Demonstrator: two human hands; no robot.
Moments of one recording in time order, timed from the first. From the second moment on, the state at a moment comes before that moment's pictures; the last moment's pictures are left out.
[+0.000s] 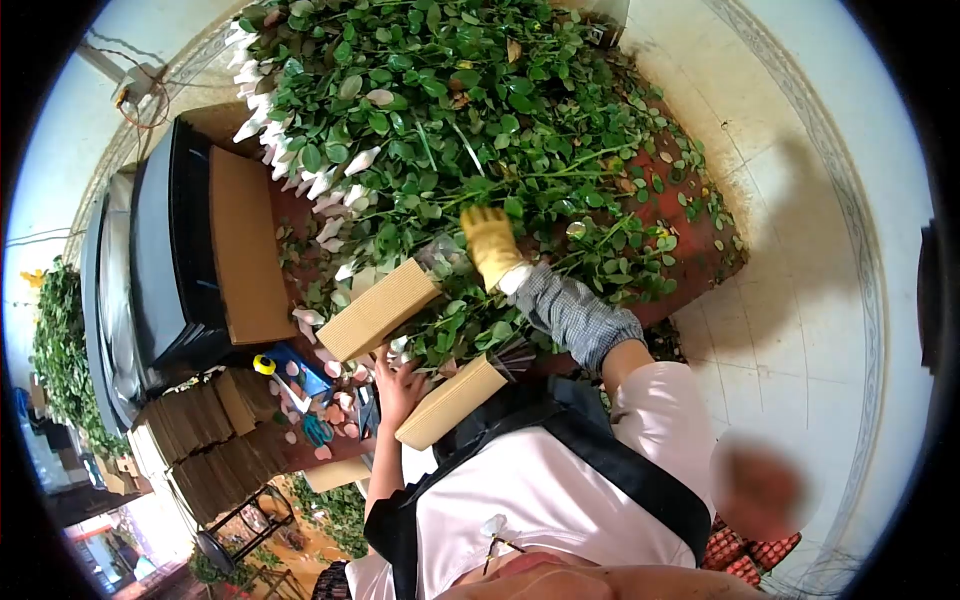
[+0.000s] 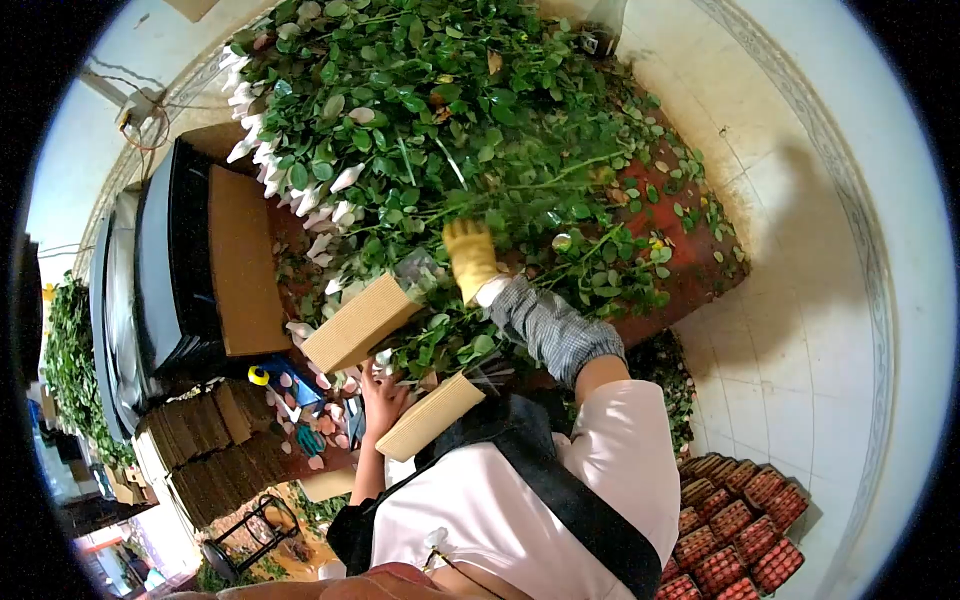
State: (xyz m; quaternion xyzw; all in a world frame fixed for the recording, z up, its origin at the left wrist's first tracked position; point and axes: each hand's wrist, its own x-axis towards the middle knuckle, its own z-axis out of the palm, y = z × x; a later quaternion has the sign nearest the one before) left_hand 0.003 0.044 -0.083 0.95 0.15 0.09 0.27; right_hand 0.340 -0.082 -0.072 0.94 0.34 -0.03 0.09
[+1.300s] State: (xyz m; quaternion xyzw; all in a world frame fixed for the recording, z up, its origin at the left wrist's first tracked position) left_hand -0.005 0.054 -0.095 0.92 0.22 0.12 0.30; right_hand 0.306 -0.247 -0.010 0.88 0.39 -0.18 -0.17
